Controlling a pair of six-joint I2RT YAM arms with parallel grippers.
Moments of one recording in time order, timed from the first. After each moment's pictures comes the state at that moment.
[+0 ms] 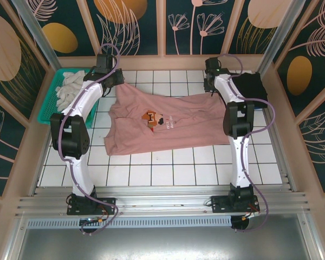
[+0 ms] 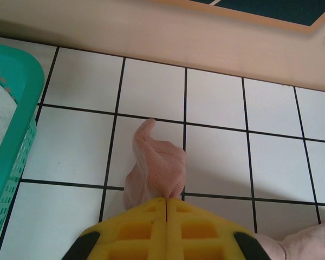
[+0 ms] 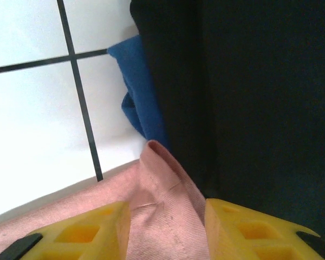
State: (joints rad) left arm -0.17 2.00 1.78 -0.49 -0.03 -0.32; right arm 0.16 2.46 2.26 -0.88 0.30 0.23
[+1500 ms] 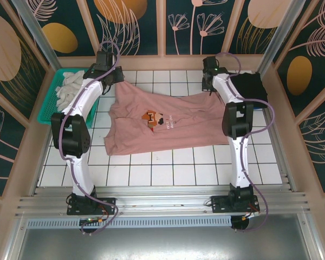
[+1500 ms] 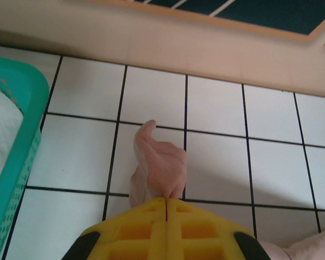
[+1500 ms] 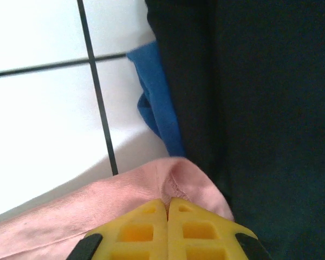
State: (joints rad) left arm -0.17 2.03 1.87 -0.54 -0.04 -0.32; right arm 0.18 2.43 2.25 -0.88 0.31 0.23
